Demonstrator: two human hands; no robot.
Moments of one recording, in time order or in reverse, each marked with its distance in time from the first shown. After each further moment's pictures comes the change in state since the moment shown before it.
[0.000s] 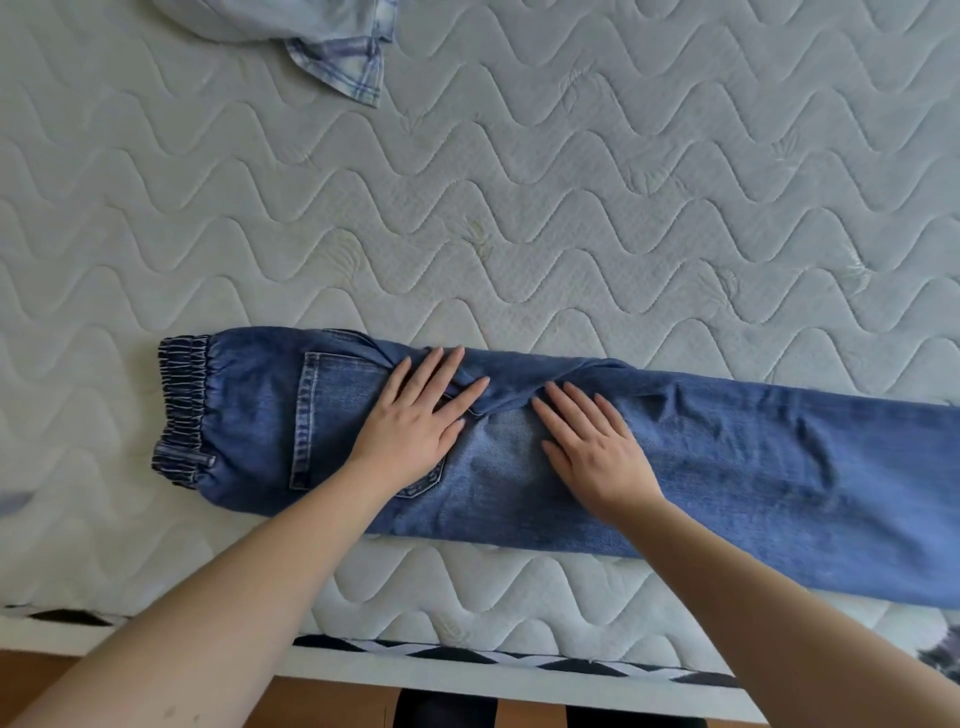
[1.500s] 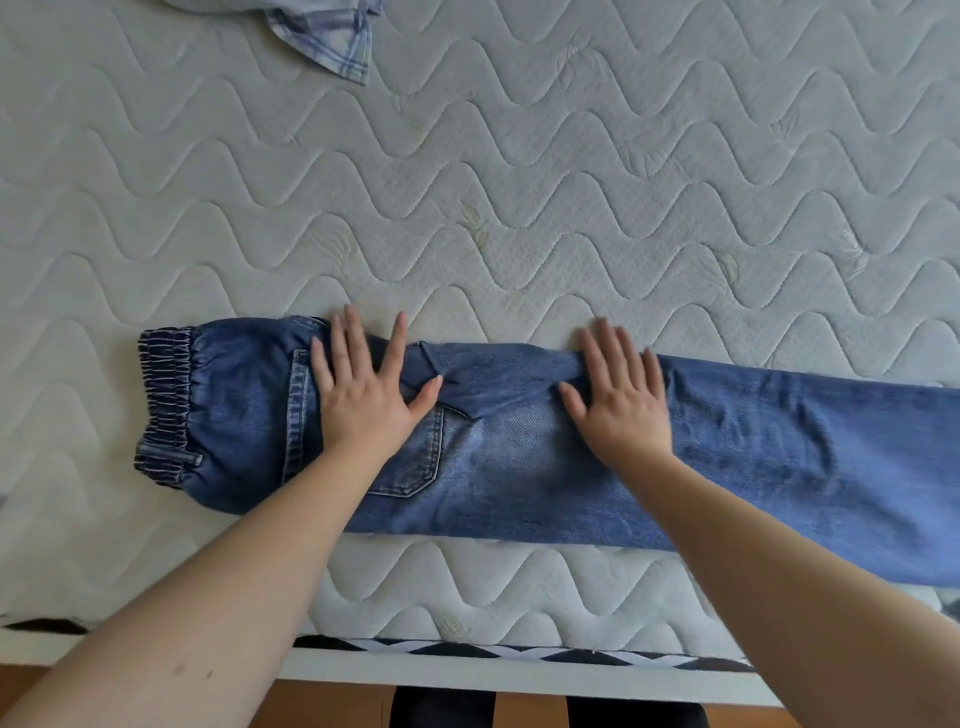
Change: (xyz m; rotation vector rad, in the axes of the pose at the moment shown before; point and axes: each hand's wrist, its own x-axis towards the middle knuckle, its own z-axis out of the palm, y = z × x) left_hand 0.001 -0.024 0.015 0.011 -0.047 -0.533; right_hand 0.027 0.026 0.003 -0.068 -0.041 0.380
